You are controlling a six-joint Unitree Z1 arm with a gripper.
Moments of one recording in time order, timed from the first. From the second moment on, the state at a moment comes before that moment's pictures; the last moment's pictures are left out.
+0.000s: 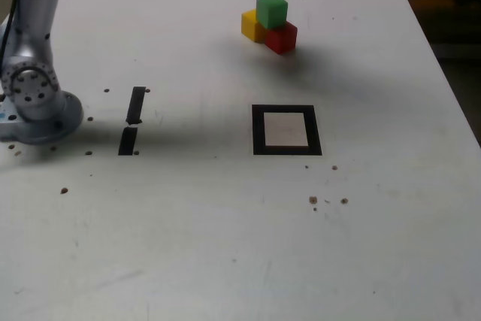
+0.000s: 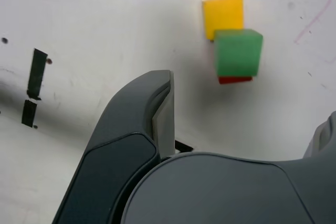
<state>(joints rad) 0.44 2.03 -1.99 1.61 0.10 -0.06</state>
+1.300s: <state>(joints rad) 0.54 2.26 -1.96 1.52 0.07 -0.09</state>
